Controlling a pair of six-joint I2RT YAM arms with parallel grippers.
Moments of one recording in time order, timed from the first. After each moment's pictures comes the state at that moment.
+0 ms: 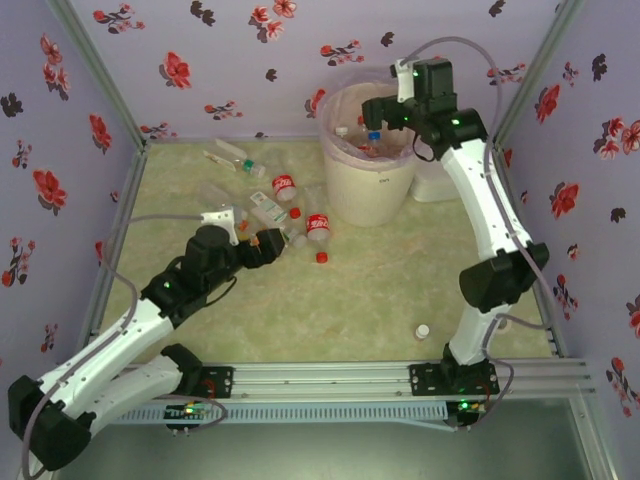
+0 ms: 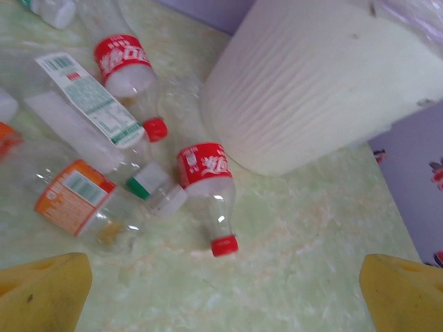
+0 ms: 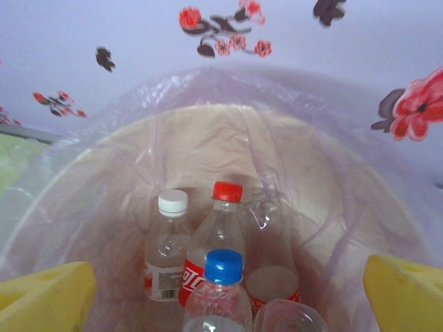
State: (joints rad) left arm -0.67 0.86 0.72 -0.30 -0.11 -0.71; right arm 0.32 1.79 2.10 -0.79 -0.03 0.02
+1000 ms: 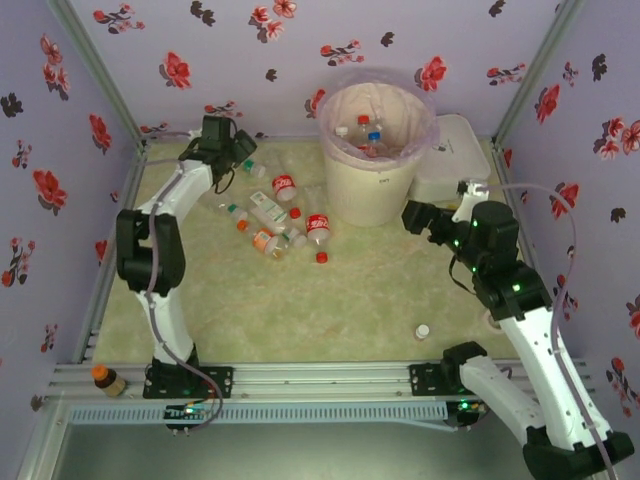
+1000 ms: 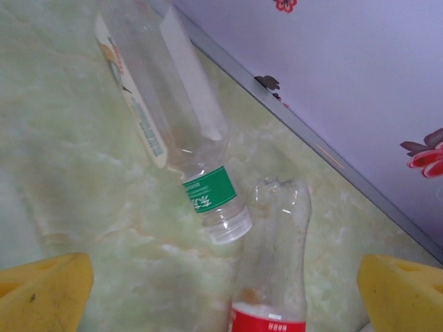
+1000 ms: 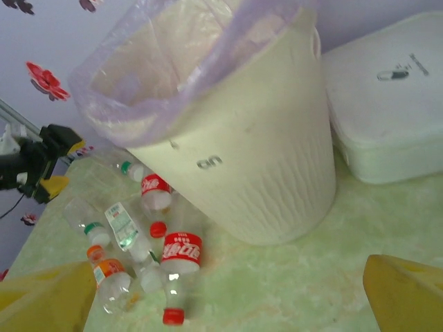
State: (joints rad) left arm -0.22 2.00 1.68 -0.42 -0.13 -0.85; right arm 0.31 0.74 0.95 -0.58 -0.04 0.46
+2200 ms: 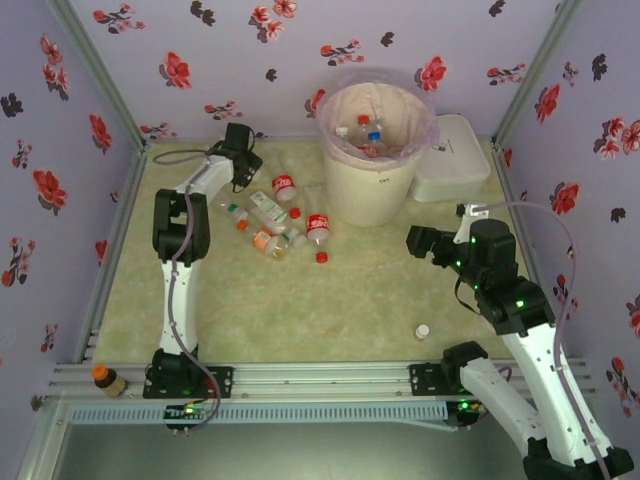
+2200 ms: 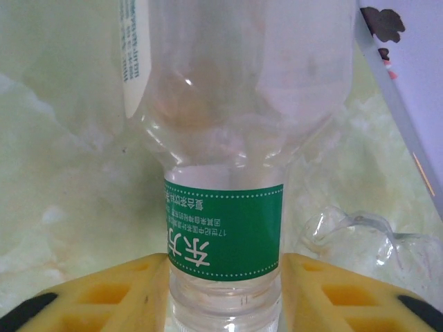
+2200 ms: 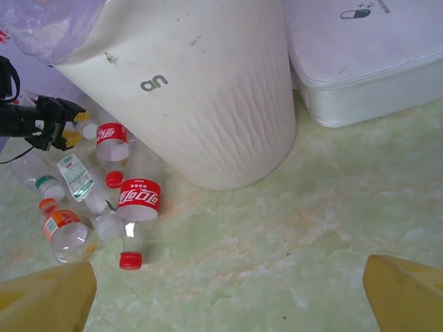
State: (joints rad) left arm -0.22 2.39 1.98 -0.51 -0.07 -1.08; right arm 0.31 0.66 0.90 -0.75 -0.01 0.41
